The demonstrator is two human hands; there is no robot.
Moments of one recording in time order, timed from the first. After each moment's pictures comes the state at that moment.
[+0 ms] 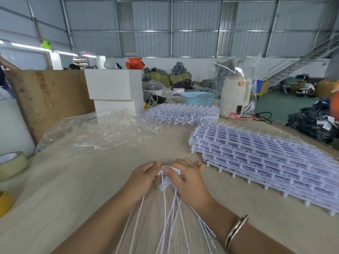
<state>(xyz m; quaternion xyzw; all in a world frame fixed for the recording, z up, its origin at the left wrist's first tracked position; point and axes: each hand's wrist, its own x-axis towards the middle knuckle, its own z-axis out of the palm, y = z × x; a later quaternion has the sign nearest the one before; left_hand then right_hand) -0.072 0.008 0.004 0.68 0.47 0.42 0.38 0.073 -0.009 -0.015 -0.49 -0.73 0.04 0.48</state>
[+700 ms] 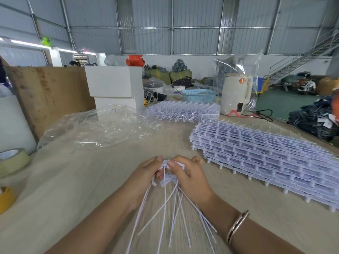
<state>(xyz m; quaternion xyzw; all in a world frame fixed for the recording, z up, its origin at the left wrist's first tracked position) -0.070 0.003 0.002 0.70 0.42 0.42 0.39 0.073 -0.014 -0.008 -0.44 -0.72 0.14 0.52</state>
